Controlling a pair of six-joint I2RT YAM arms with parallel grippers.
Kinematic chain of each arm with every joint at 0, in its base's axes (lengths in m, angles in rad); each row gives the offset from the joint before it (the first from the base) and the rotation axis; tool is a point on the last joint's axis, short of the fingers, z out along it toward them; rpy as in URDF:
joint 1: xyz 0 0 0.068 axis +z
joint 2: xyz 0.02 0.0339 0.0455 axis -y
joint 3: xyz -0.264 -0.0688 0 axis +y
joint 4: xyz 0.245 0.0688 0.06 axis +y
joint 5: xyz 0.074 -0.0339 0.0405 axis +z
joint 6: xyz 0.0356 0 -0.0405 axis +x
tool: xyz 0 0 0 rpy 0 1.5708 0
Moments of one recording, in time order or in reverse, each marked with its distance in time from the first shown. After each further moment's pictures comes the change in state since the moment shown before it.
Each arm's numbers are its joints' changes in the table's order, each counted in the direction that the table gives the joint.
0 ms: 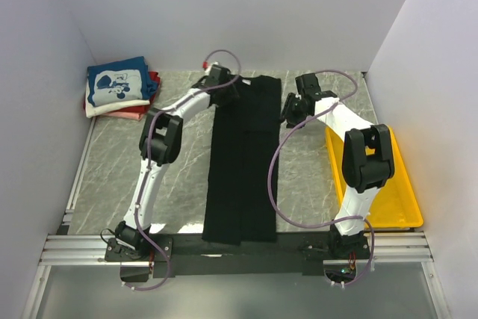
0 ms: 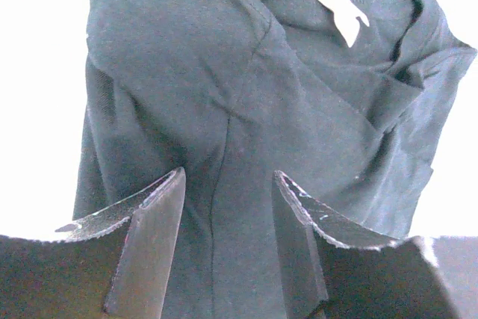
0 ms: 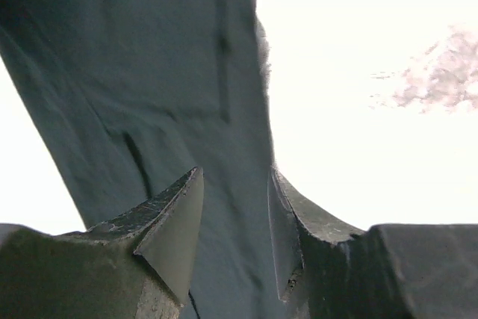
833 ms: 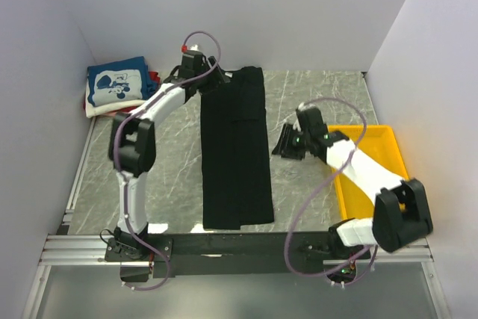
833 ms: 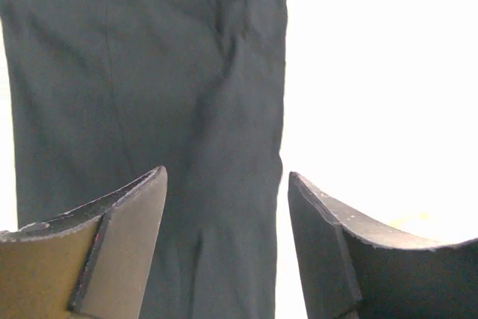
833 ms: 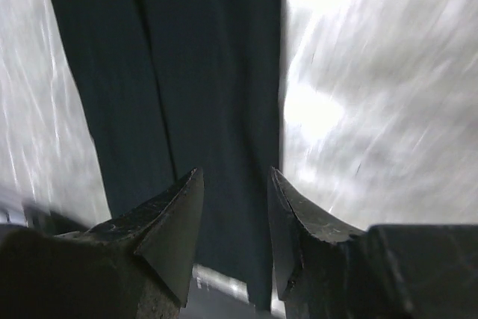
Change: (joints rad) left arm 0.098 0.340 0.275 -0.119 -0.186 0.029; right arm 0.143 0.500 0.488 -0.096 0.076 0.009
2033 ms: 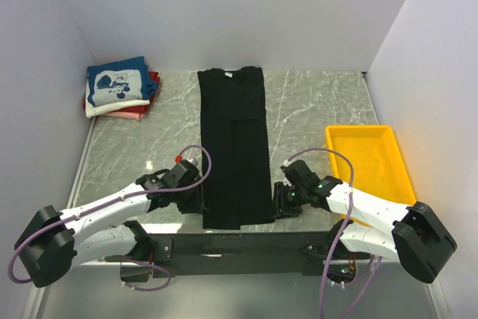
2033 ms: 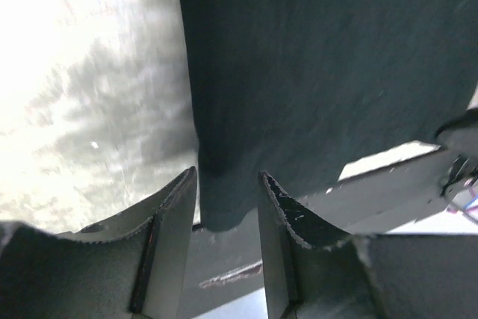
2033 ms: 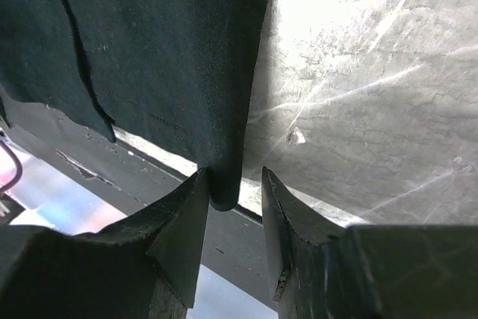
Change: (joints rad) left arm -0.450 1.105 1.287 0.315 0.050 -0.226; right arm 0.338 0.272 0.493 -0.026 0.125 0.159
